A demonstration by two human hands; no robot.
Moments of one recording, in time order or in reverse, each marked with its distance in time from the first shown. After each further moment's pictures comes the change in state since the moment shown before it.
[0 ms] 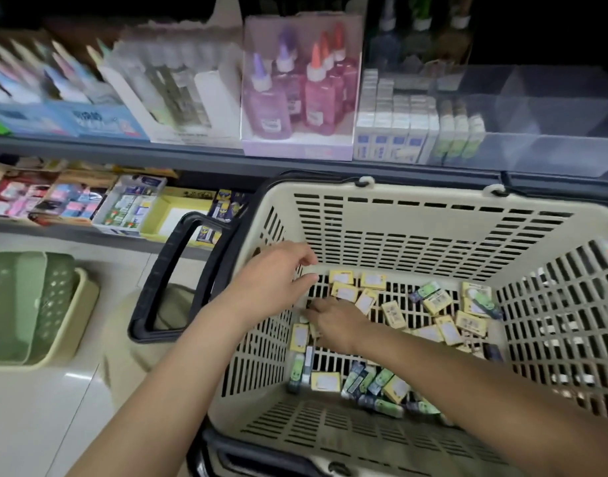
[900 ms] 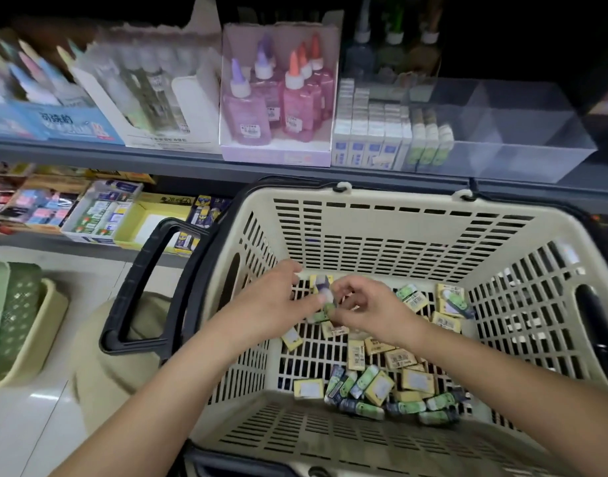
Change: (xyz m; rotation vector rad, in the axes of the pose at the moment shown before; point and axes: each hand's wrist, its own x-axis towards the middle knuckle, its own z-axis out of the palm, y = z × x) left_hand -0.011 0.029 0.006 -0.271 -0.224 -0.274; right_hand -0.090 0.024 -0.061 1.122 0.381 0.139
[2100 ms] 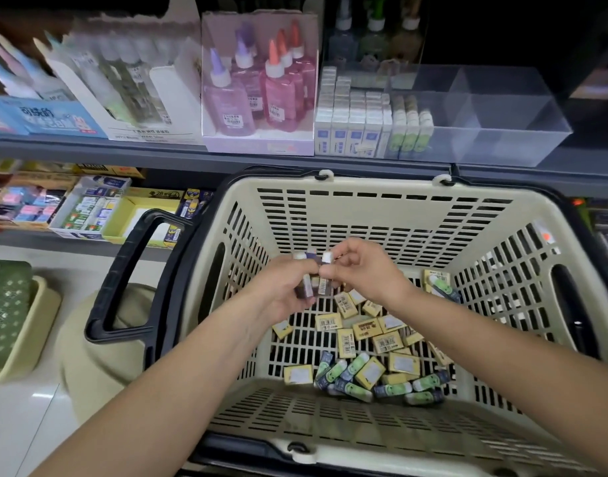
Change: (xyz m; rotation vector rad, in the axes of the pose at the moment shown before) left_hand 0.030 0.025 0.031 -0.981 -0.088 -0.368; right_hand 0.014 -0.018 -0.014 0.144 0.178 0.118
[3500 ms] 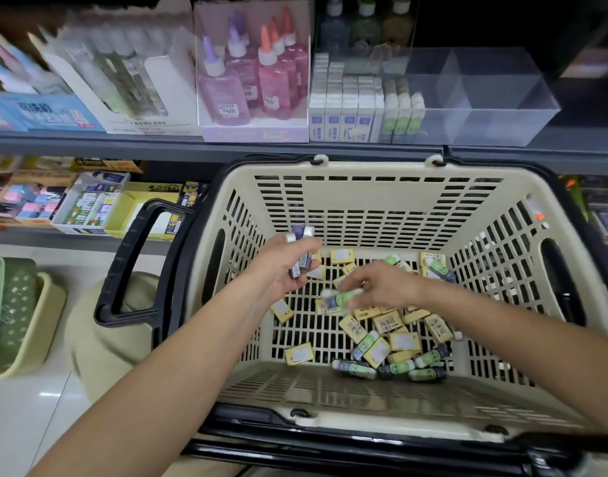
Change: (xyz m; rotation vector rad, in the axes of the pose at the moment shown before) left_hand 0.011 -0.005 -0.003 -0.022 0.092 0.083; right_hand -0.019 0.038 -0.029 -0.562 -0.389 0.112
